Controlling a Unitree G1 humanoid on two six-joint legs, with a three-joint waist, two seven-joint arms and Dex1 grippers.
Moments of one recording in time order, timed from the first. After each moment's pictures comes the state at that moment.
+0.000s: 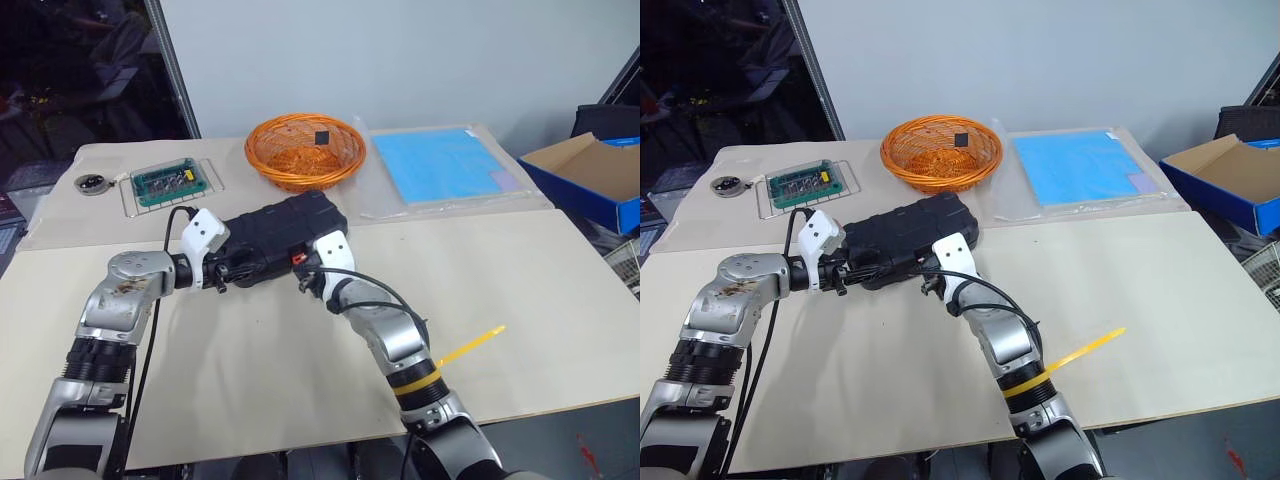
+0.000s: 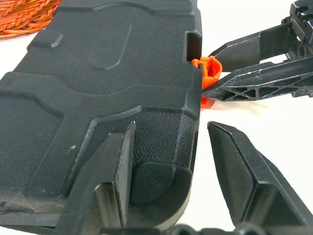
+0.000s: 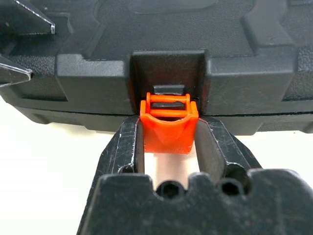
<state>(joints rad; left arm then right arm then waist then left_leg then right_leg) -0.54 0.67 -0.03 0.13 -0.27 0.51 -0.97 -0.56 0.07 0.27 0.11 0.00 0.58 0.23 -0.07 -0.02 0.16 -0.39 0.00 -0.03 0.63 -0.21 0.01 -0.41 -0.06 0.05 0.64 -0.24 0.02</state>
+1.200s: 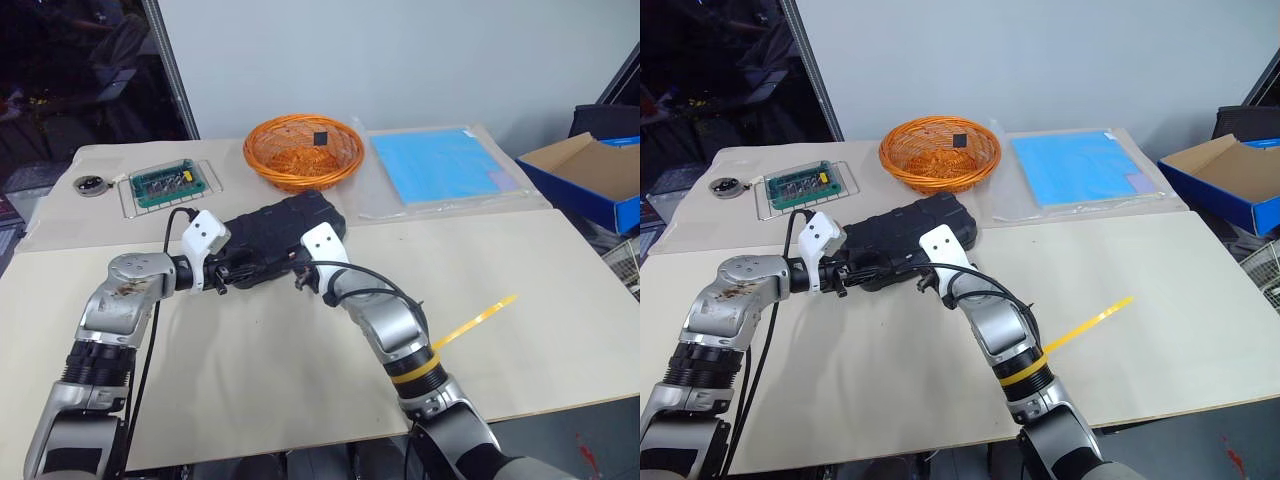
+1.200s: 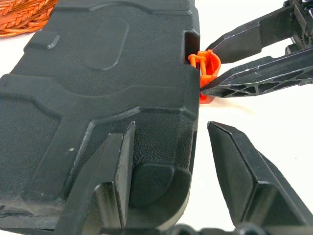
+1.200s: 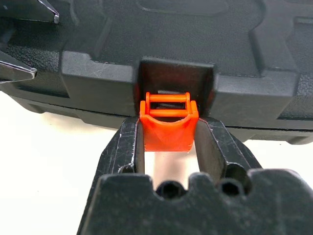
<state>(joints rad) -0.52 0.67 -0.03 0.10 -0.27 0.53 -0.95 -0.64 0.05 0.31 0.07 -0.07 0.78 0.26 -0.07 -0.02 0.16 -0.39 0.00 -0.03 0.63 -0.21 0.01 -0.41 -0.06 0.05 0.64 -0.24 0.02</state>
